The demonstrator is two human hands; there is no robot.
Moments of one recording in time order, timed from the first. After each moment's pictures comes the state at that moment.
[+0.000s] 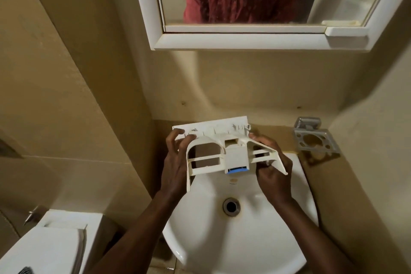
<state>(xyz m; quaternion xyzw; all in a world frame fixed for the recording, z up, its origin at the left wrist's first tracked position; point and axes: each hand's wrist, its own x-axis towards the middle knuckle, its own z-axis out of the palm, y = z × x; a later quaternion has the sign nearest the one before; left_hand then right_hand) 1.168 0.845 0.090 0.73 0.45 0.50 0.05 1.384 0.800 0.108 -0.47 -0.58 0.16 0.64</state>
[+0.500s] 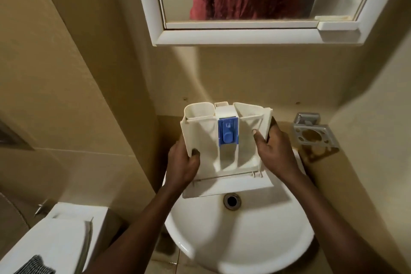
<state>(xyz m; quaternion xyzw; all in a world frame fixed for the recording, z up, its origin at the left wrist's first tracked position) 1.177 0.834 0.099 0.65 0.56 0.46 0.25 1.405 0.817 0.140 -0.61 -0.63 0.15 0.46</state>
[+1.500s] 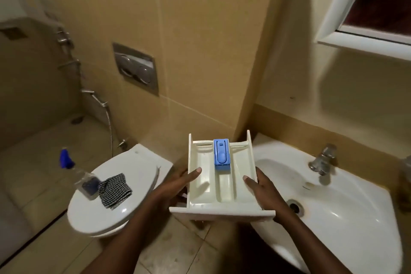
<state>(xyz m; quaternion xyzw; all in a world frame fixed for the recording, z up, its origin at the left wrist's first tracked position) 0.940 0.669 0.042 0.33 0.60 0.40 0.61 1.193 0.739 0.049 -0.55 -0.62 0.51 0.23</state>
